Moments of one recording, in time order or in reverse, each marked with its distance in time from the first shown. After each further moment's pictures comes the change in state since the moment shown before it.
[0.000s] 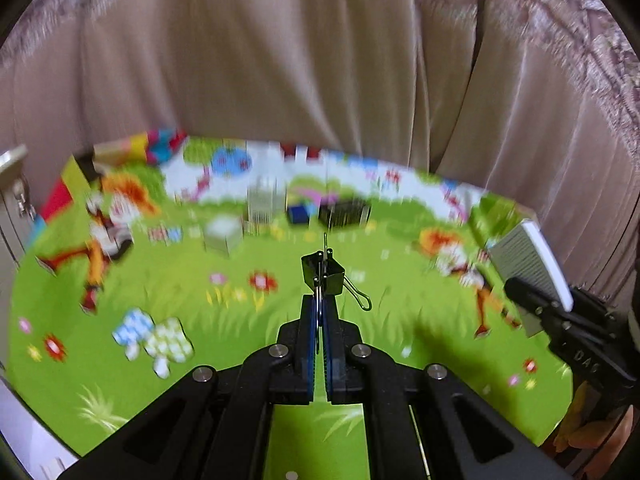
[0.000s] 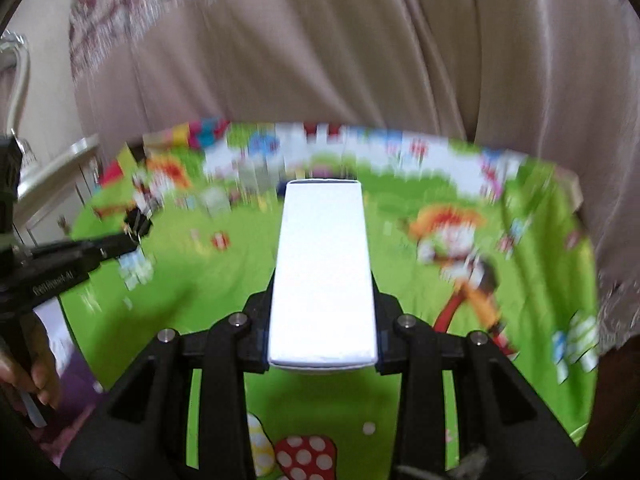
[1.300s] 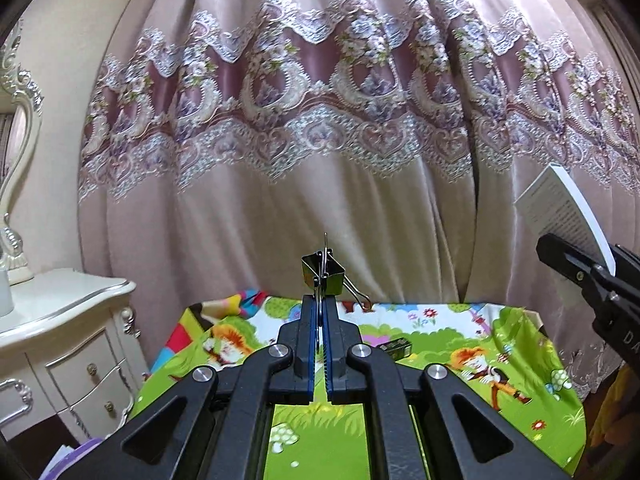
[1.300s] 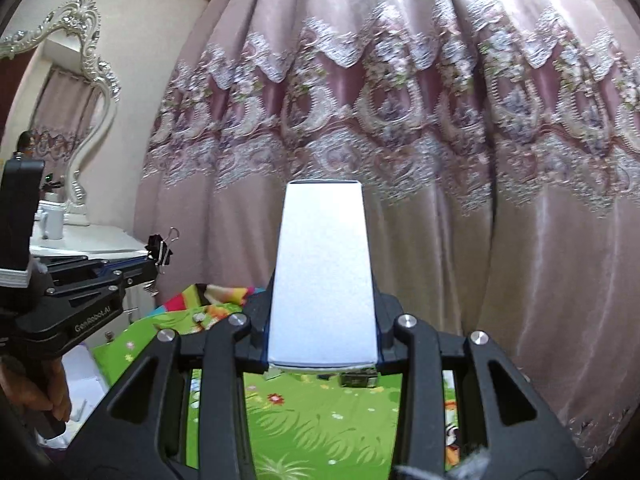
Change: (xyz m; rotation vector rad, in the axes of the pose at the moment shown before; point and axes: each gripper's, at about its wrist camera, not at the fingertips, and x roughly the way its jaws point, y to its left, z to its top) left arm -0.176 0.005 0.012 0.072 -0.478 0.216; right arm -0.165 0.115 0.046 -0.235 -0.551 0.062
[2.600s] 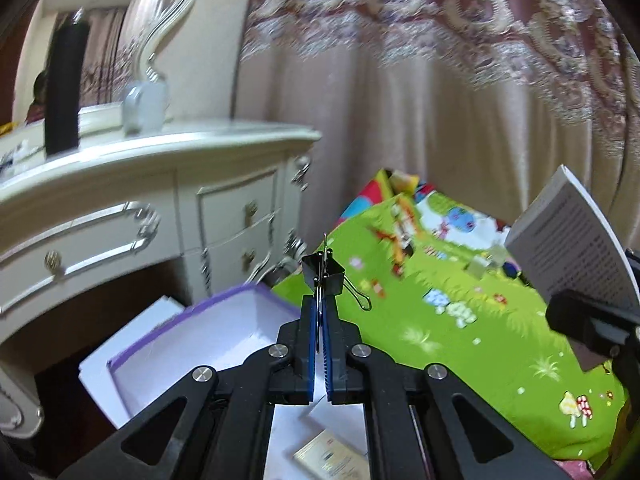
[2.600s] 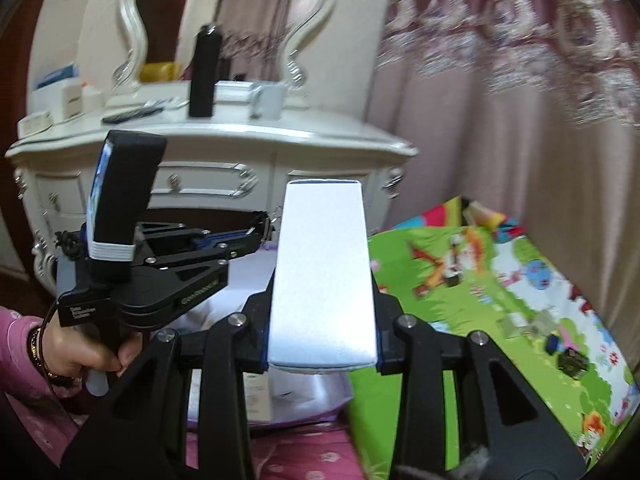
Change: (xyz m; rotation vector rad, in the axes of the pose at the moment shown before) left arm -0.061 0.199 -0.137 -0.311 0.350 0.407; right arm 0.053 0.235 -0.056 -0.237 0.376 0.774
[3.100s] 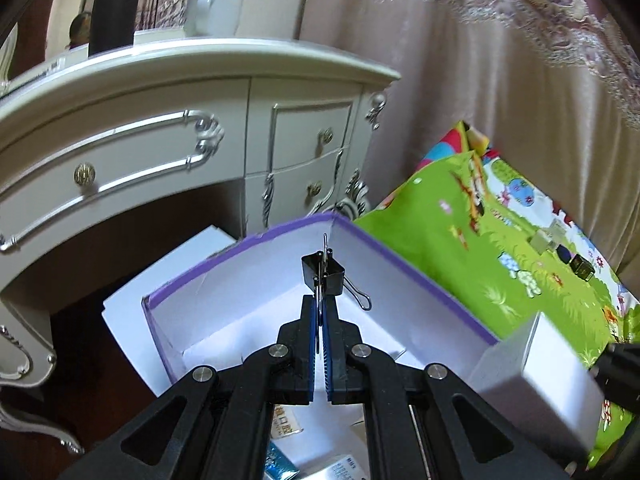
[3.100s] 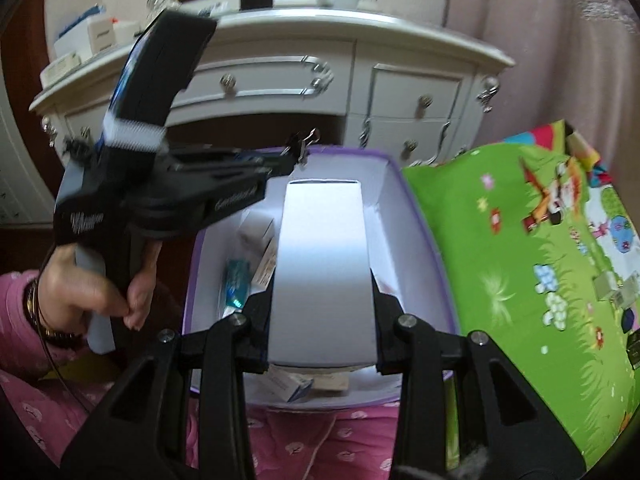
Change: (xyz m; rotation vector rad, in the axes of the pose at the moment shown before) left arm 0.039 0.066 -0.031 -0.121 0.191 0.132; right arm 0.089 0.050 -0.043 -0.032 0.308 0.245
